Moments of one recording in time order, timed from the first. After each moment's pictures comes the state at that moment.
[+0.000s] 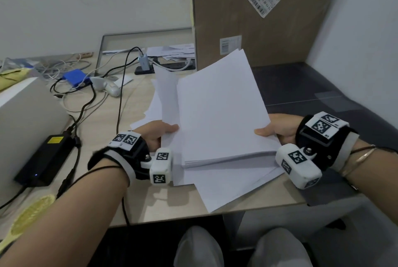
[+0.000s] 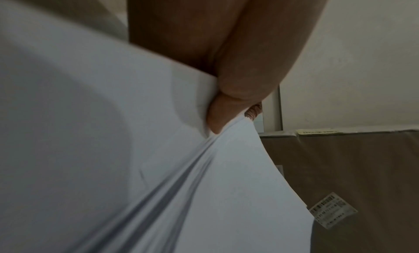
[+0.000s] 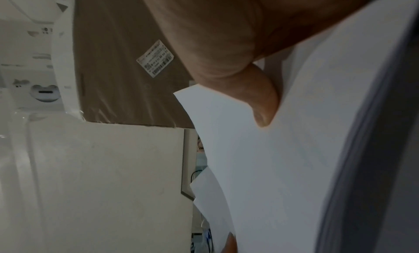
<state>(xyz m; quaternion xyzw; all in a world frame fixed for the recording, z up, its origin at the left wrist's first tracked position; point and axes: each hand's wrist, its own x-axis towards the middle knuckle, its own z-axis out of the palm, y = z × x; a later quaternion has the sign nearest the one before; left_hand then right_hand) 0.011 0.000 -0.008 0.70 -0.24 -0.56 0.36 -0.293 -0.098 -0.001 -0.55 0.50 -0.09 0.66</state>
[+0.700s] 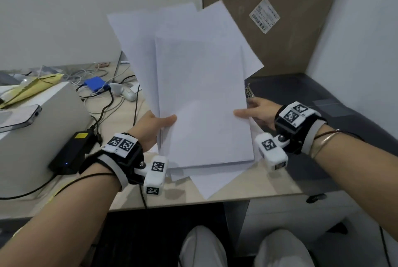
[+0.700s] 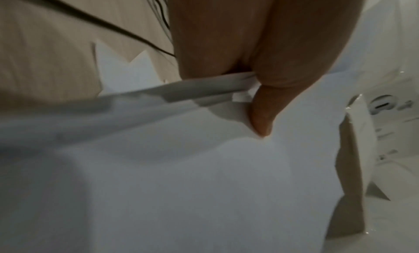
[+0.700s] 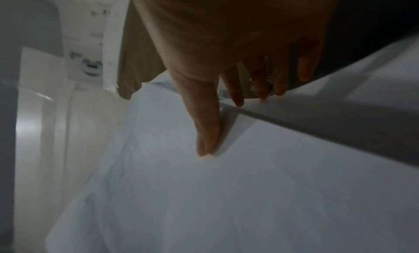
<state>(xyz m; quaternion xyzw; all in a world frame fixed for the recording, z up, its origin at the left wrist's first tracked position) 0.010 0.065 0.035 0.59 -0.38 -0.46 0.54 -0.254 -0.088 0.029 -0.67 0.48 -0.21 0.53</state>
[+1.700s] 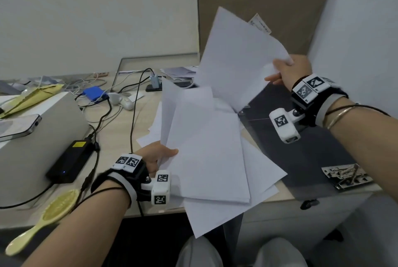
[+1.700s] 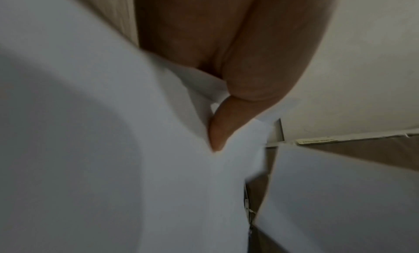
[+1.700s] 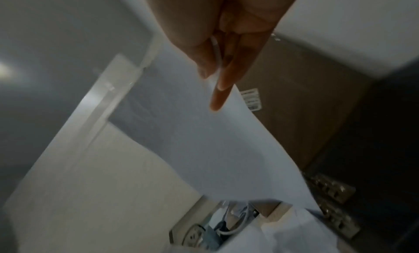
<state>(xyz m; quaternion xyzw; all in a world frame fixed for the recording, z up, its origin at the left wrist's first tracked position) 0.009 0.071 0.000 0.65 -0.30 -0.58 0.39 -0.293 -0.115 0.122 -0.64 0.48 -0.52 0.31</state>
